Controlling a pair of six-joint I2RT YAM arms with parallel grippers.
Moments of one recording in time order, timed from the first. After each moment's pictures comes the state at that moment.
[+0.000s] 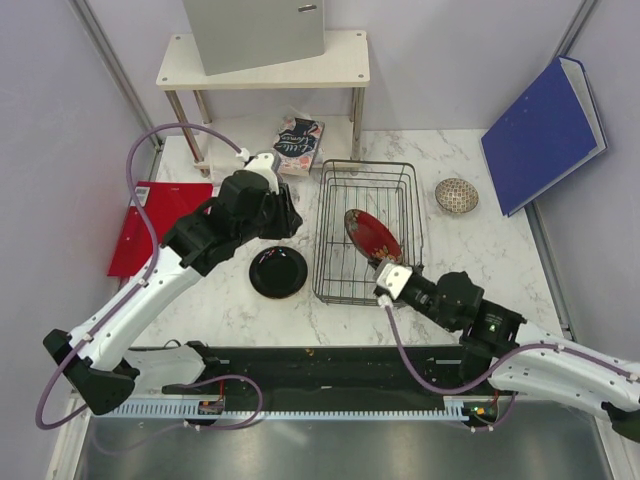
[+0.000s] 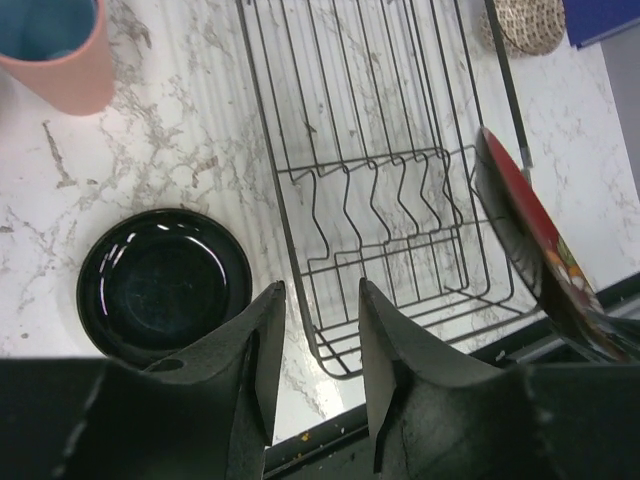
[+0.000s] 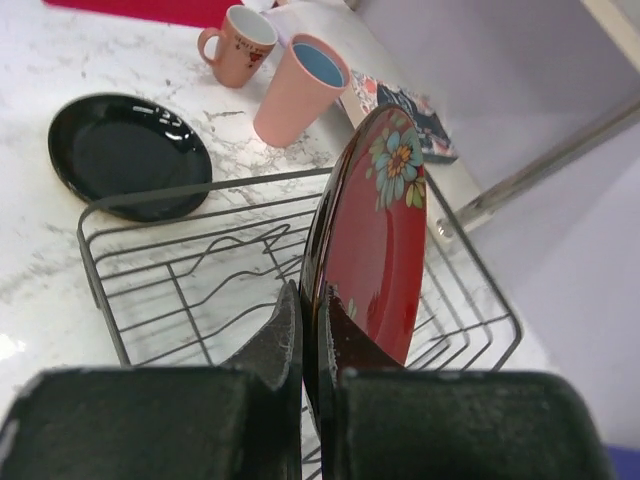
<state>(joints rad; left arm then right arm) -0.72 1.18 1.33 -0.73 -0.17 -0.52 1.05 0.64 0.55 0.02 0.20 -0.51</state>
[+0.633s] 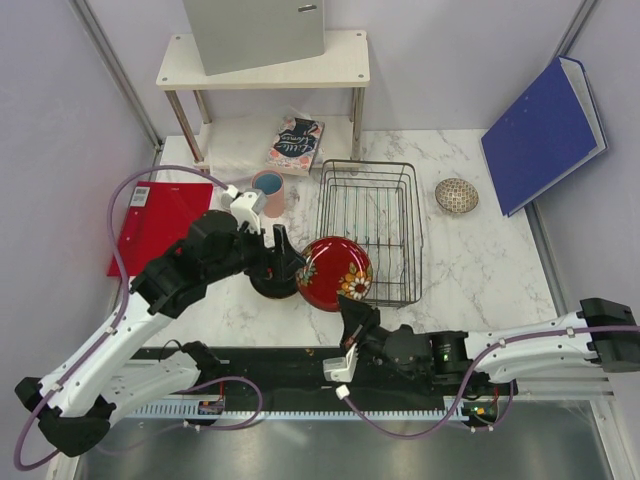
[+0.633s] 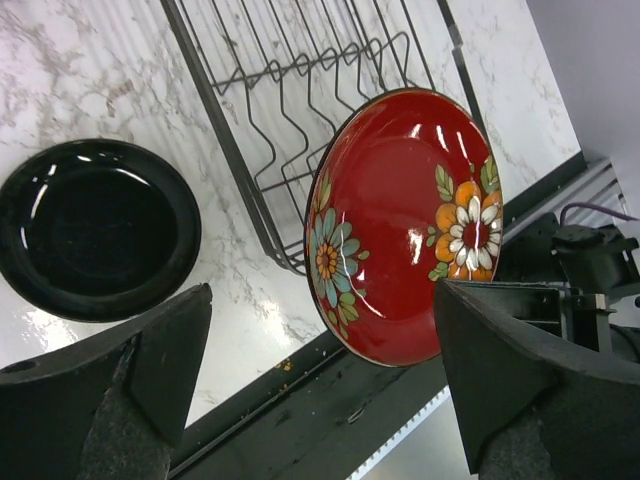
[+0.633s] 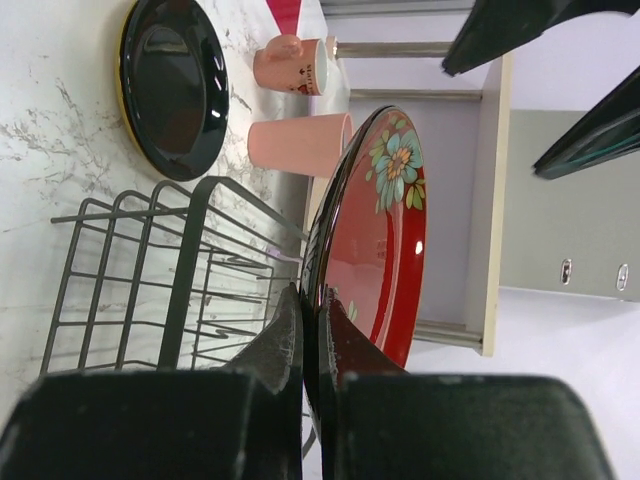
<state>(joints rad) -0.72 0.87 1.06 -0.70 0.06 -0.49 1.58 0.97 0.41 0.34 0.59 -1.31</state>
